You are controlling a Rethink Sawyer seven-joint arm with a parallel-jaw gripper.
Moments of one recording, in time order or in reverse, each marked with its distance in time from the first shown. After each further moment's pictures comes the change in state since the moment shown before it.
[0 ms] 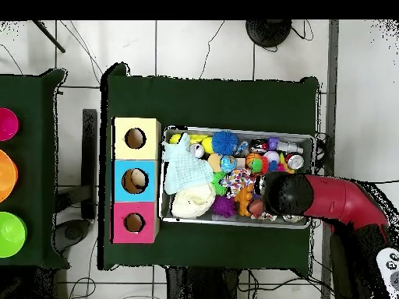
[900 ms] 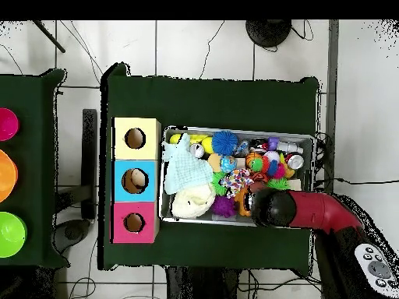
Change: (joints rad) arm 0.002 0.111 -0.044 0.069 -0.048 -0.096 0.000
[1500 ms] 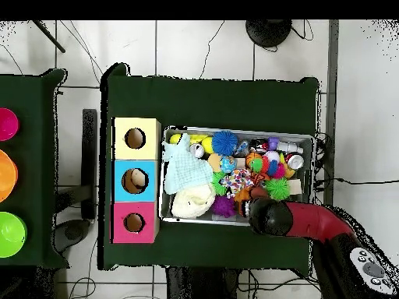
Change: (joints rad) arm -0.022 0.064 -0.024 0.052 -0.005 -0.128 0.000
